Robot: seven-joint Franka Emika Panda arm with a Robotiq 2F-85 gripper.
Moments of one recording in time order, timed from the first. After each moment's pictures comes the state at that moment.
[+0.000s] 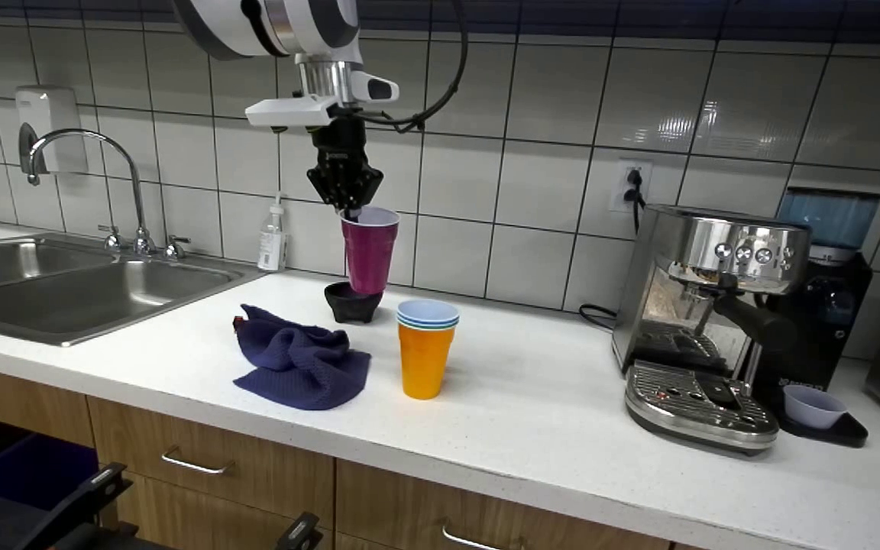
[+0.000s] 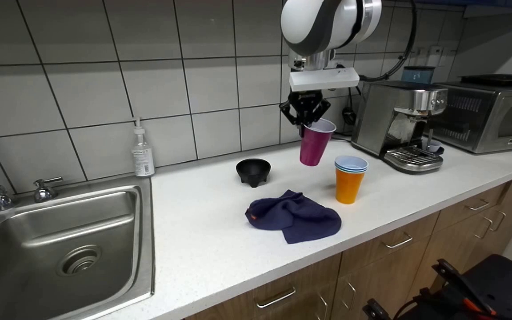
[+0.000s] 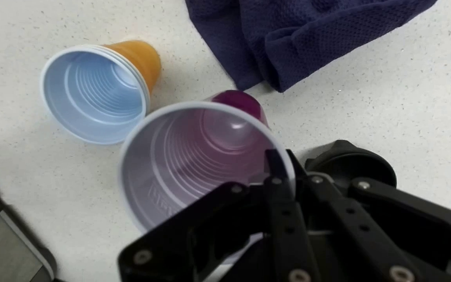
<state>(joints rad) 0.13 0.02 -0.10 -2.27 -0.16 2.43 0.39</state>
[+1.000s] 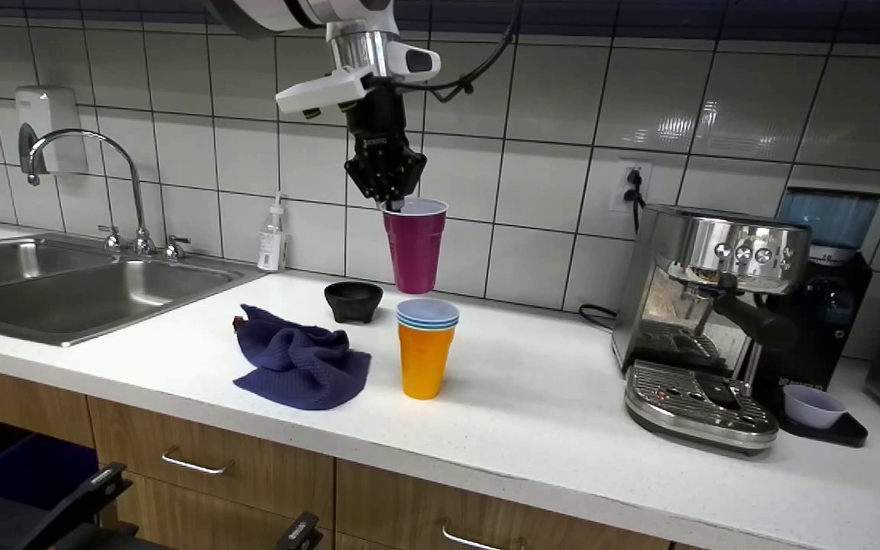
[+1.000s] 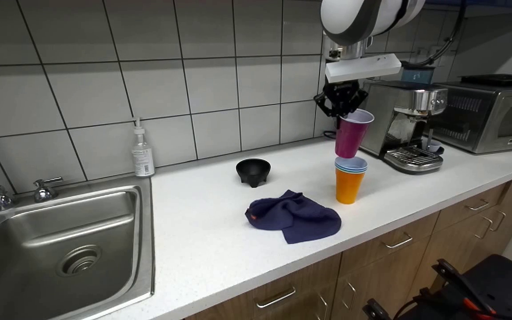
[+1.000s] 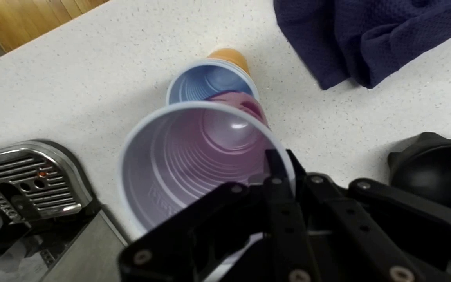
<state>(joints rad) -0.01 -0.10 -0.09 -2.36 -0.28 2.38 0.42</state>
